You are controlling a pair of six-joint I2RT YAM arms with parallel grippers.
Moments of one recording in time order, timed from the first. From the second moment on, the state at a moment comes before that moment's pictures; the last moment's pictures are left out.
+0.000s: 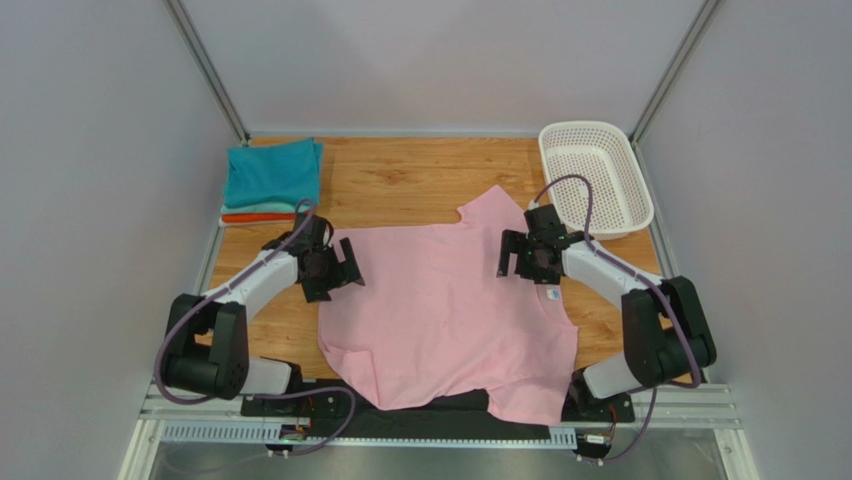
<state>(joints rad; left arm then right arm) -0.20 1.33 0.70 -0.53 0.15 -0.59 0.32 1.43 0.80 -0.45 -0.05 0.46</state>
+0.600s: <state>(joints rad) -0.19 1.79 1.14 -0.59 0.09 -0.56 0.25 1.86 1.20 -0.45 0.06 0.45</state>
